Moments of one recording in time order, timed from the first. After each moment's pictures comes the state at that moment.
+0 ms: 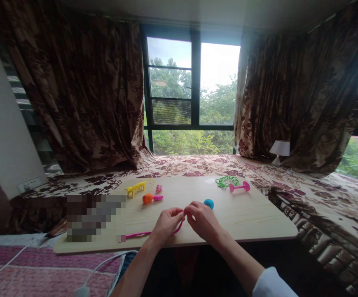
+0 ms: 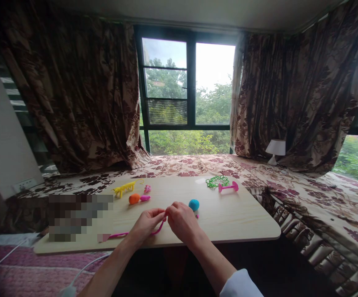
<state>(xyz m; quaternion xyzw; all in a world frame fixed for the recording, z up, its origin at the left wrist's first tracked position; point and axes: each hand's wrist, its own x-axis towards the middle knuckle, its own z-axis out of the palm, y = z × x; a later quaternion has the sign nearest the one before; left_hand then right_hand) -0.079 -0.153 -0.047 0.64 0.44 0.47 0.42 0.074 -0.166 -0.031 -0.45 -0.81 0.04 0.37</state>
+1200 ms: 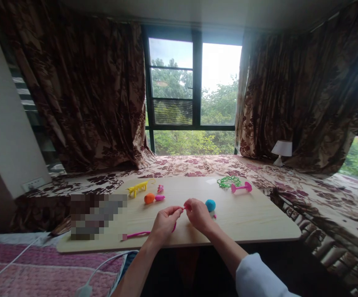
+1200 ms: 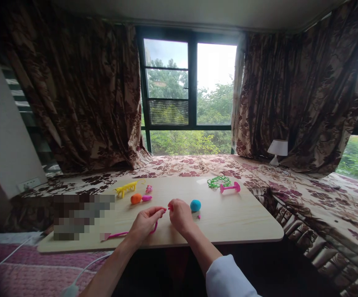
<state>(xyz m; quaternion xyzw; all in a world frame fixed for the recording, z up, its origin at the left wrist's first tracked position) -0.089 -0.149 -0.048 0.60 0.46 0.52 0.39 0.052 -0.124 -0.047 -0.51 -0.79 0.03 0.35</state>
